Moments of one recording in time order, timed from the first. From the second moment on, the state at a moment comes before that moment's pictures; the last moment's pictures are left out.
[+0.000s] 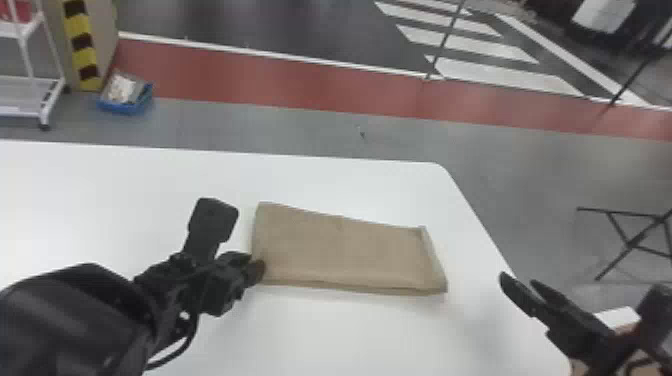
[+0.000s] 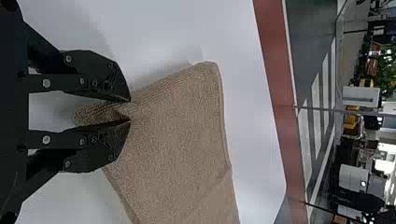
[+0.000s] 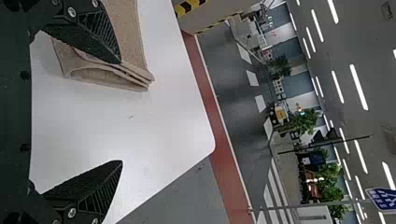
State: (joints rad) left arm -0.19 0.16 -0.58 -1.69 0.30 0.81 -0.04; right arm 0.33 -0.07 -0.88 -1.96 -0.32 0.65 0.73
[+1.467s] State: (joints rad) left arm -0.12 0.26 -0.17 -1.76 0.35 0.90 -0.06; right arm 0.32 -0.07 -0.87 -1.97 -0.32 0.65 0.73
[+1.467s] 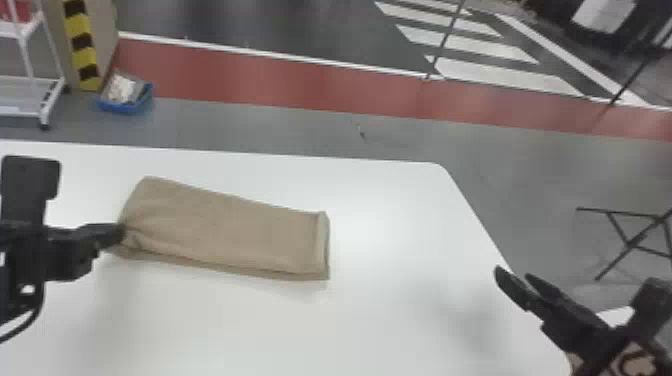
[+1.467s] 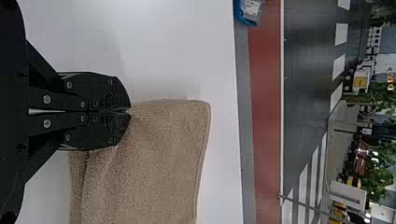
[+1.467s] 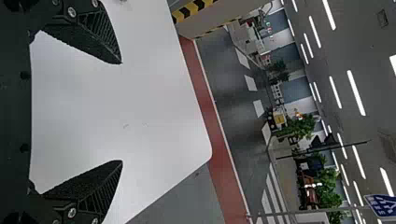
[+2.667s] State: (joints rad) left arm 0.07 0.29 -0.08 -2.07 0.36 0.86 -0.11; right arm 0.15 -0.06 -0.56 -1.98 -0.23 0.79 0.58
